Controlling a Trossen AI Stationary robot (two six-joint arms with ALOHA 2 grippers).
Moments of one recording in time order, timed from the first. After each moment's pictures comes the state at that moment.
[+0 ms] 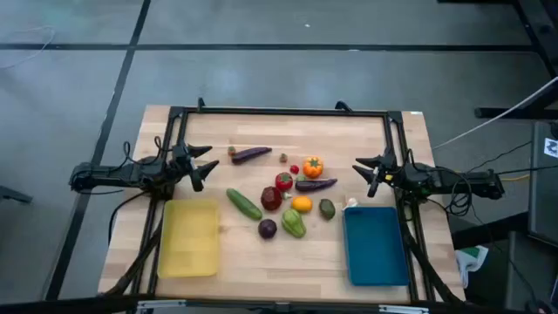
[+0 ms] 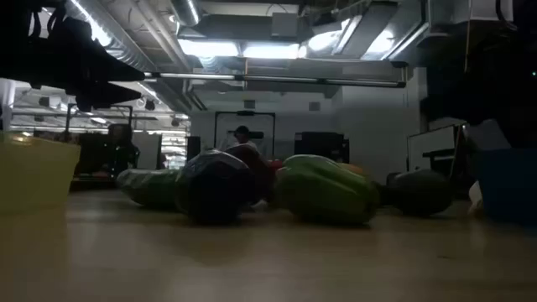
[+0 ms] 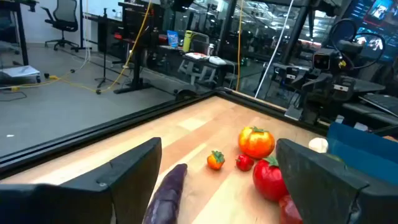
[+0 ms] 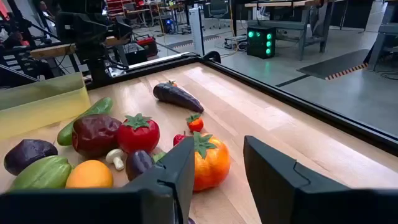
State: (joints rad) left arm -0.03 0.01 0.06 -0.09 -0.57 -0.24; right arm 0.07 0.03 0.09 -0.23 0.48 0.20
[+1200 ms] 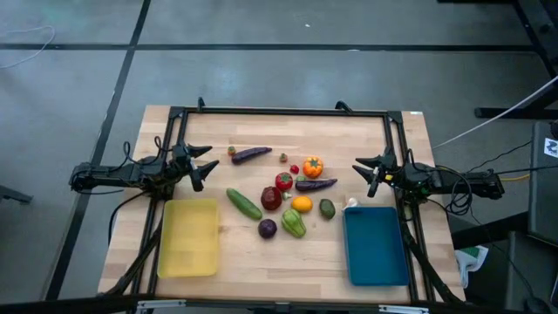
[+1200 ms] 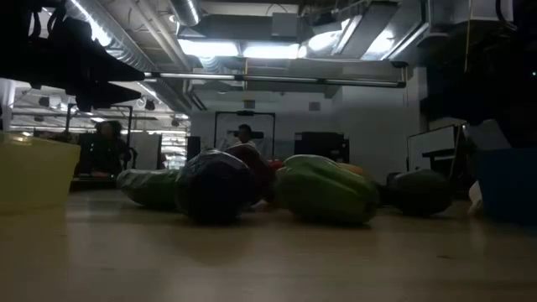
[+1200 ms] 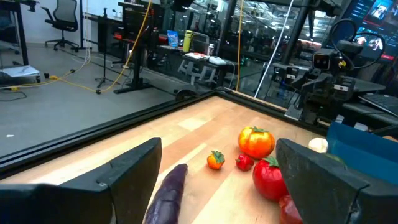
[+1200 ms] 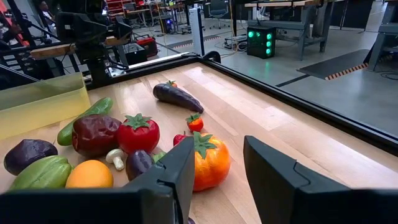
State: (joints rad) left arm -0.03 0.01 0.06 -0.09 -0.57 -0.24; right arm 0.07 0.03 0.09 -0.23 0.48 0.20
